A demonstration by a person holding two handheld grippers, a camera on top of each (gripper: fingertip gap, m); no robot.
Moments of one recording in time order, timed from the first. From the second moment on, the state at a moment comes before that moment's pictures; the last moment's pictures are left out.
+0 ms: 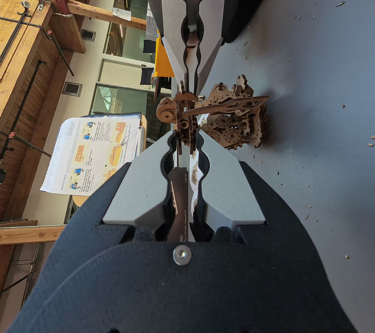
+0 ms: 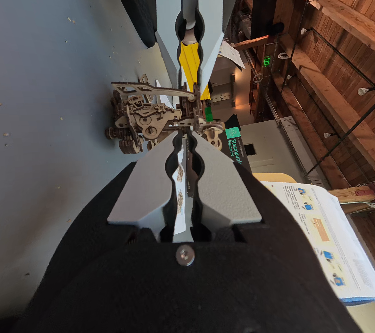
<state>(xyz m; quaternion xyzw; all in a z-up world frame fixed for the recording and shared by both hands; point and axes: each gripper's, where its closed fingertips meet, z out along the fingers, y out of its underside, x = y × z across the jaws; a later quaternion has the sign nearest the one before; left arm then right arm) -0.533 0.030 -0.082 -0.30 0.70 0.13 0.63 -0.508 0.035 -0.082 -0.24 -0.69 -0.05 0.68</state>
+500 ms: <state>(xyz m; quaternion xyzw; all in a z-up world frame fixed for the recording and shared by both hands) -0.533 0.029 -0.081 -0.30 0.70 0.14 0.63 -0.499 0.031 -0.083 -0.48 -0.62 0.26 0.56</state>
